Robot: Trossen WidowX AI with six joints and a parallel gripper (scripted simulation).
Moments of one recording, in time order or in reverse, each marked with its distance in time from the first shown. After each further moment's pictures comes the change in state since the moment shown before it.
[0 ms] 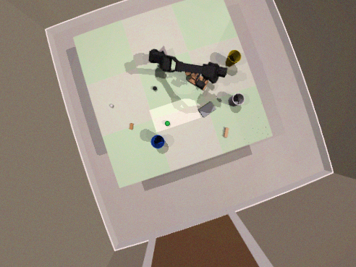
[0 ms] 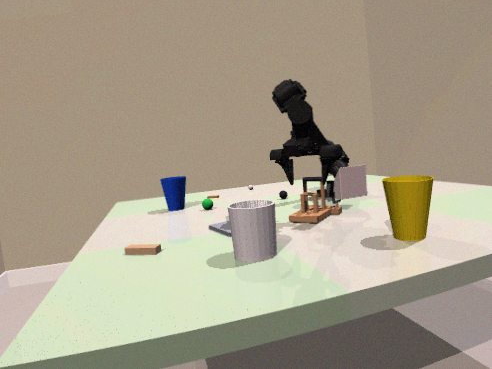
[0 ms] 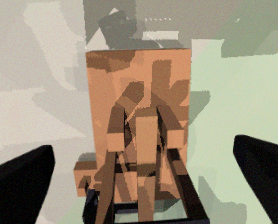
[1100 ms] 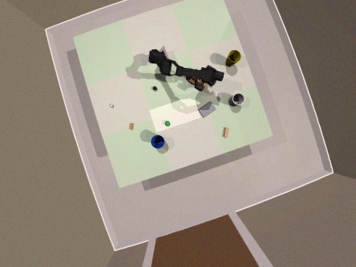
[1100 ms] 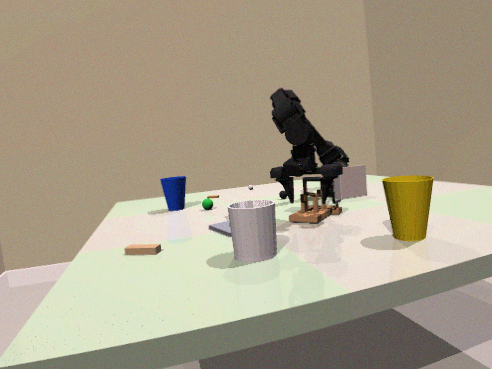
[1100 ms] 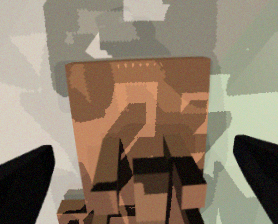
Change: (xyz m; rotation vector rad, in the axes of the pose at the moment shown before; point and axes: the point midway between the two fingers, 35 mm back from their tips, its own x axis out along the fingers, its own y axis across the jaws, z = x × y) arm 0.051 -0.003 0.002 0.008 -0.010 0.001
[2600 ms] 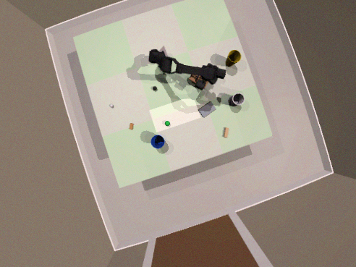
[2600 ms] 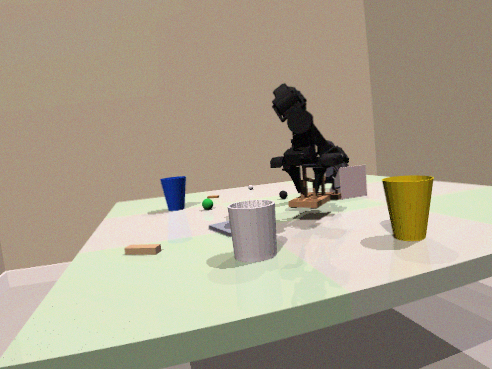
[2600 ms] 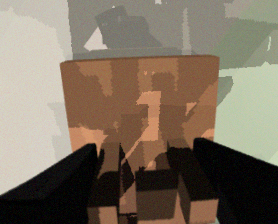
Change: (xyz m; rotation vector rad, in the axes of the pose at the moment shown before) arm -0.030 0.002 -0.001 -0.010 0.014 -0.004
